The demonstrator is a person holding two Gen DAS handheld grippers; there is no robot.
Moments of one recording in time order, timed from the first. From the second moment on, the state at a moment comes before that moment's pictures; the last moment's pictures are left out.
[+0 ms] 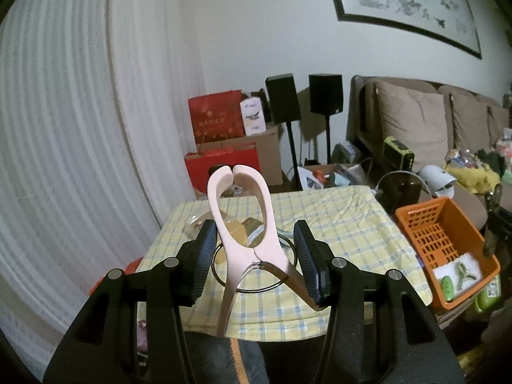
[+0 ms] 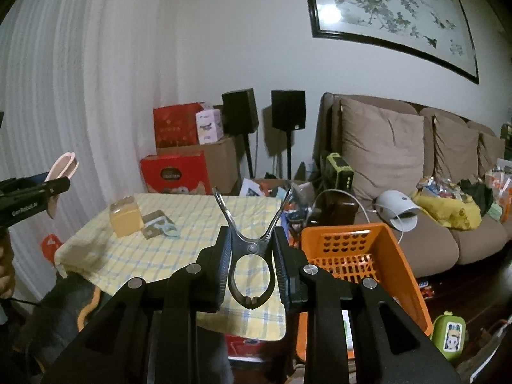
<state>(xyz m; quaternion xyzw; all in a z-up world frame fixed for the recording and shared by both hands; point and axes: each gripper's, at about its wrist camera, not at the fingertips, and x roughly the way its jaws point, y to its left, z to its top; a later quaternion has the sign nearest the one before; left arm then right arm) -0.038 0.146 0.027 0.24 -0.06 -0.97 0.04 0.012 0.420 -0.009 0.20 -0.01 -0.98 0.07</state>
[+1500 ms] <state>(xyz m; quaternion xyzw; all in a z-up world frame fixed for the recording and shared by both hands) -0.048 0.225 0.074 0.19 -0.06 -0.98 -0.06 0.027 0.519 0.024 0.17 -0.09 -0.98 0.00</state>
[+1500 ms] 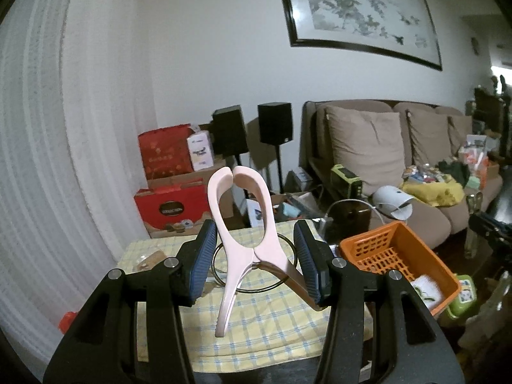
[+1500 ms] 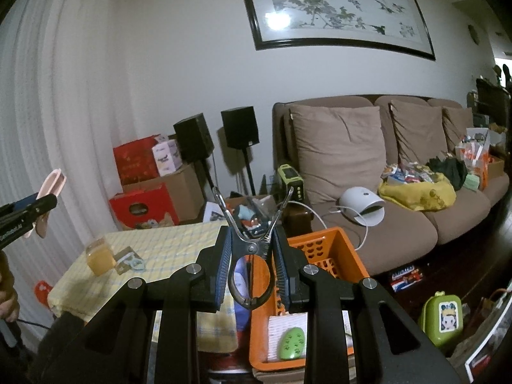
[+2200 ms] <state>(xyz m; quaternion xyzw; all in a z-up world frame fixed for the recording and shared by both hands) -0.041 0.248 0.097 0.18 -0.05 -0.98 -0.11 0.030 0.534 0.028 0.17 -0.11 -0.98 0.00</state>
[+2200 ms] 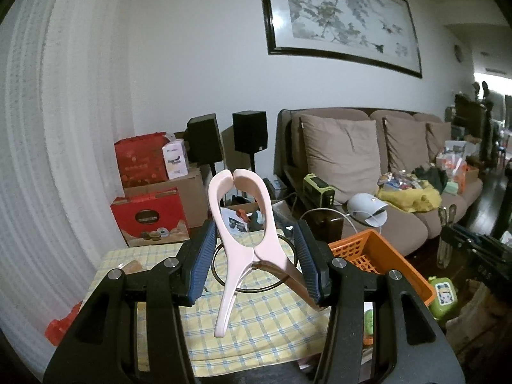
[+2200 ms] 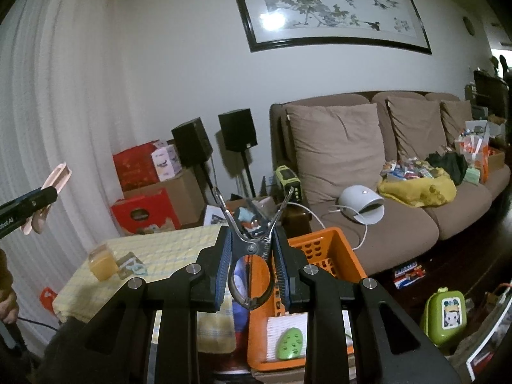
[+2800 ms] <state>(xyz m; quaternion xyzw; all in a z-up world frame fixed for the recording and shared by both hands) -0.046 0.280 0.085 0.21 -0.06 -0.97 -0.14 0.031 0.556 0.029 0.18 -0.11 -0.98 -0.03</state>
